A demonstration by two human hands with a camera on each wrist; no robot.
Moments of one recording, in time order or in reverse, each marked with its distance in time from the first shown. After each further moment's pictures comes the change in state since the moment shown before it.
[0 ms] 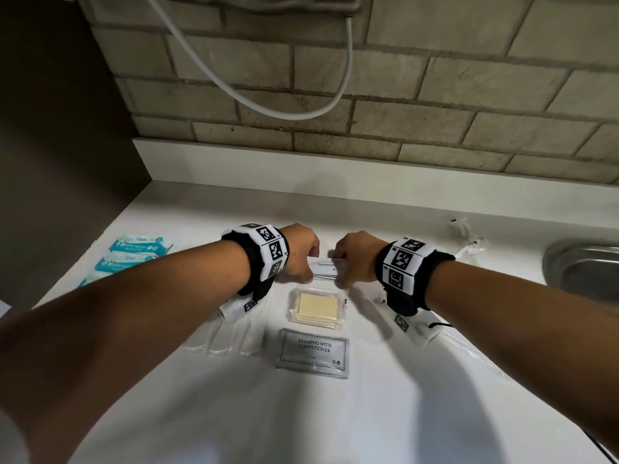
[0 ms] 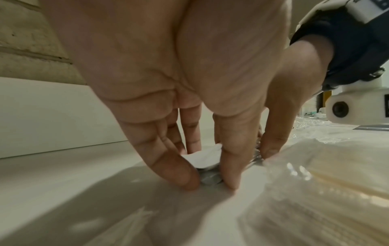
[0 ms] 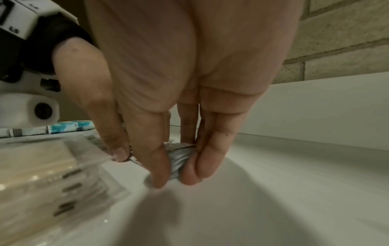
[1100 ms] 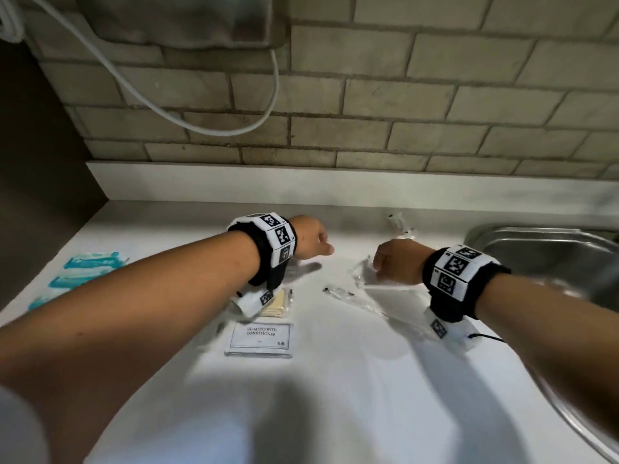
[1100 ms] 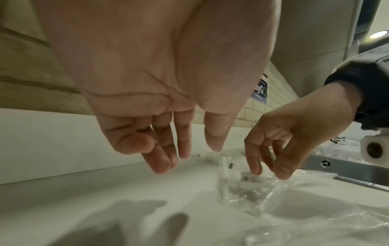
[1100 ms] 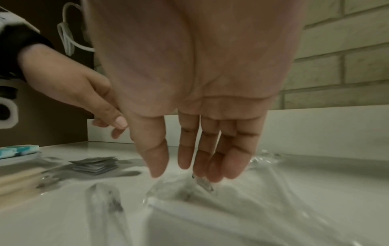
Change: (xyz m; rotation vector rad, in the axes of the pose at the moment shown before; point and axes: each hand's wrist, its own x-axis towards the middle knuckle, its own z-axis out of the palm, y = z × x) left_hand 0.003 0.109 -0.027 -0.010 0.037 0.100; right_hand -0.106 0.123 0.000 0.039 0.064 0.212
